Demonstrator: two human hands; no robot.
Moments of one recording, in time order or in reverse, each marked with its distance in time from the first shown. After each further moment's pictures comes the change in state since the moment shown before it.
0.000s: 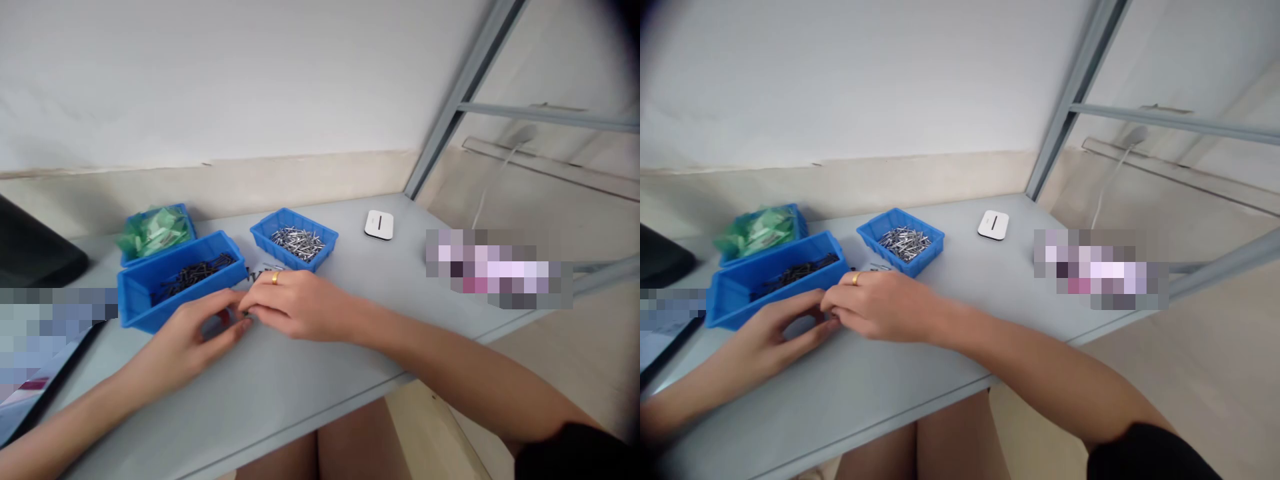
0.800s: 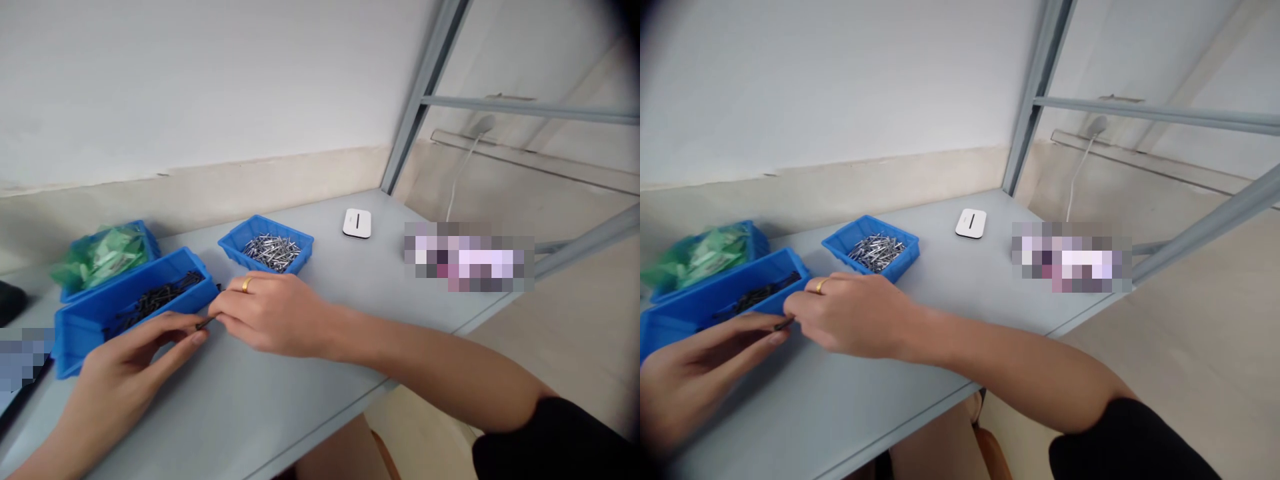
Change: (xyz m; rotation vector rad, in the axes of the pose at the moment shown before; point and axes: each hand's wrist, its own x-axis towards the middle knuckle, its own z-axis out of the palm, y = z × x) left_hand -0.005 -0.016 0.002 0.001 0.324 -0.251; right_hand -0.004 0.003 -0.002 -0.197 0.130 0.087
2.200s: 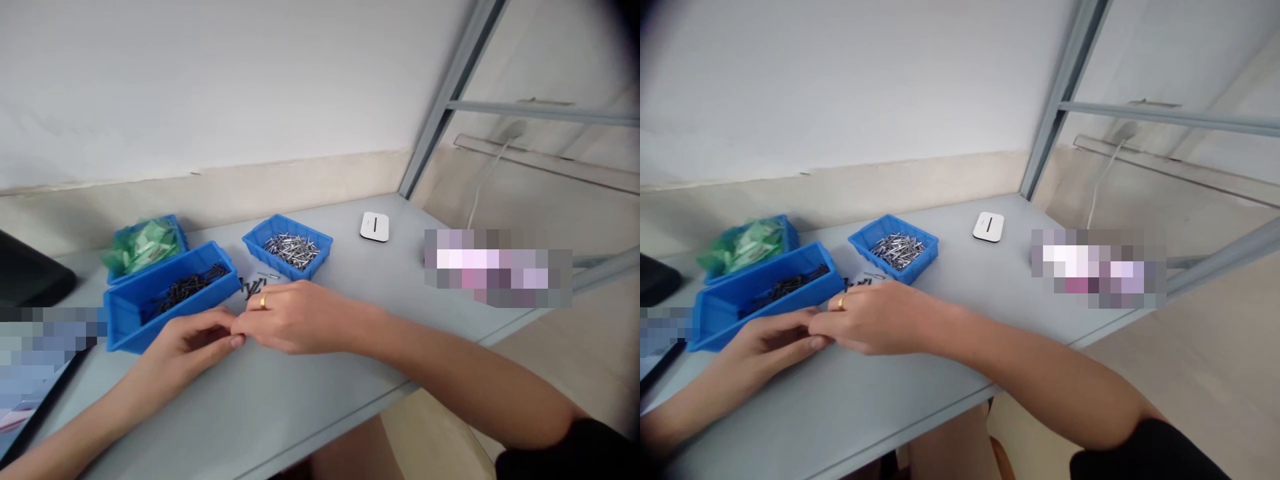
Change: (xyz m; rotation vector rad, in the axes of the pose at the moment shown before) left_hand 0.005 -0.003 0.004 -0.357 -0.452 0.002; right_hand 0.002 0.000 -0.002 -0.094 -0.200 -0.226
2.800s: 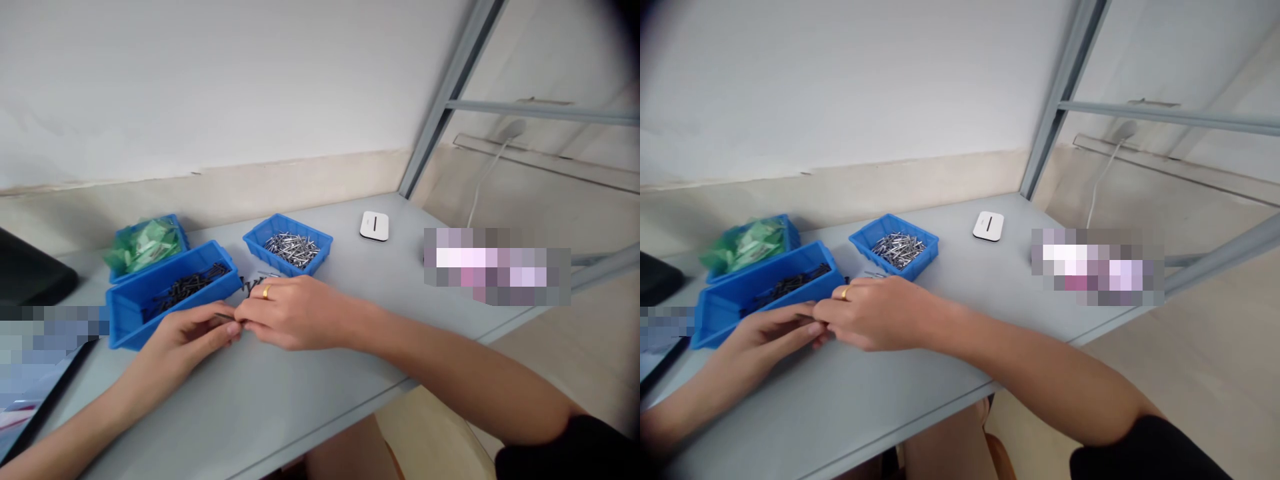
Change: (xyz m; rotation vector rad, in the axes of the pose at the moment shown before) left_hand 0.000 0.010 -0.001 0.014 0.091 -0.090; right_hand 0.000 0.000 0.003 -0.039 0.067 0.056
